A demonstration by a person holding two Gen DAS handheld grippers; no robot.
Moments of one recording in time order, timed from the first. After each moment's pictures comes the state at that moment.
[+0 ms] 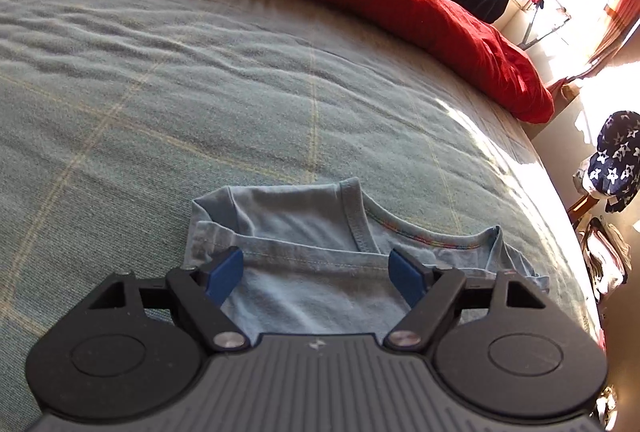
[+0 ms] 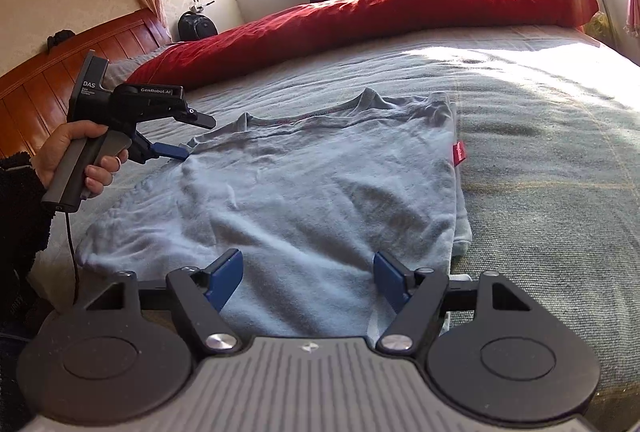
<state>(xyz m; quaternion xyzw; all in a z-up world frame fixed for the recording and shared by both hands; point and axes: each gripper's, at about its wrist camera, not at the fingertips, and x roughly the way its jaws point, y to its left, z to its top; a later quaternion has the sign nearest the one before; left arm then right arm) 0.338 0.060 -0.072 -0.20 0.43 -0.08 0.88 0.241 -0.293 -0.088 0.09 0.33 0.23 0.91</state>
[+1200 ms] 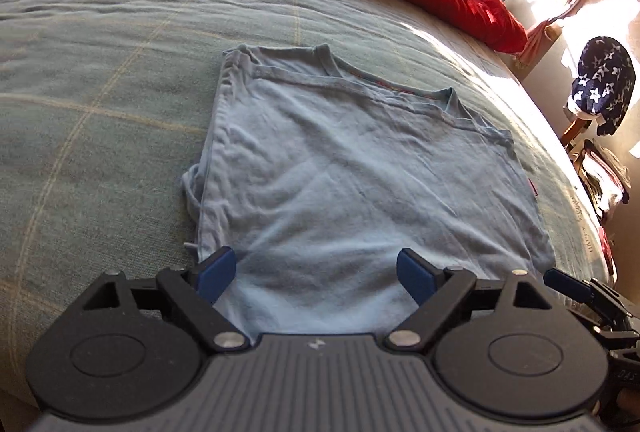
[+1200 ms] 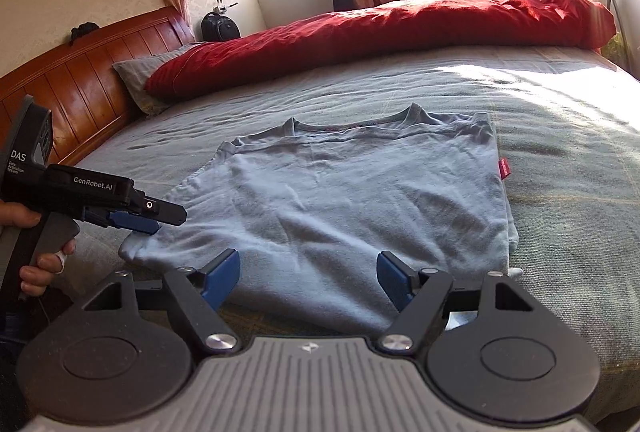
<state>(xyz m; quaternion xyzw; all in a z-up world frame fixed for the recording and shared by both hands) 0.184 0.050 -0.065 -0.15 0.46 -0.09 0.87 0.209 -0.258 -0.059 0.07 0.31 0.25 0.91</state>
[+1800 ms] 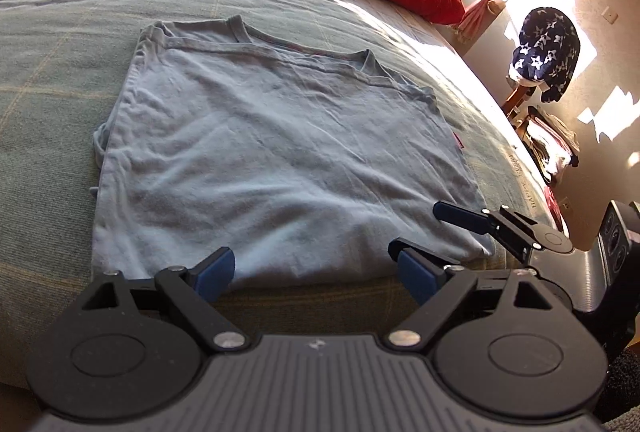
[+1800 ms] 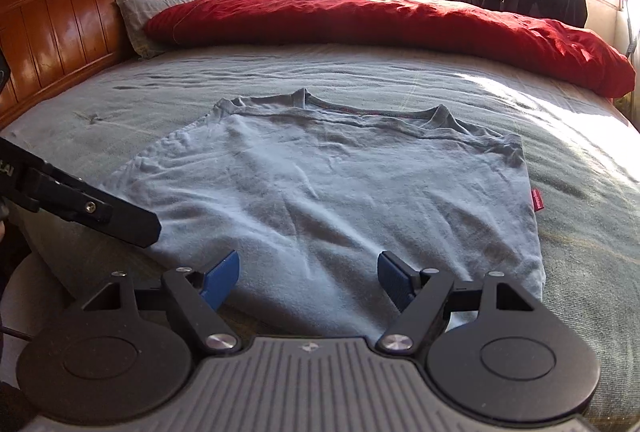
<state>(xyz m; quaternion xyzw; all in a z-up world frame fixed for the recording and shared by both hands) 0.155 0.013 -0.061 -0.15 0.47 -0.18 0.85 0.225 -0.206 -0.075 -0.06 0.33 0.22 0.91</state>
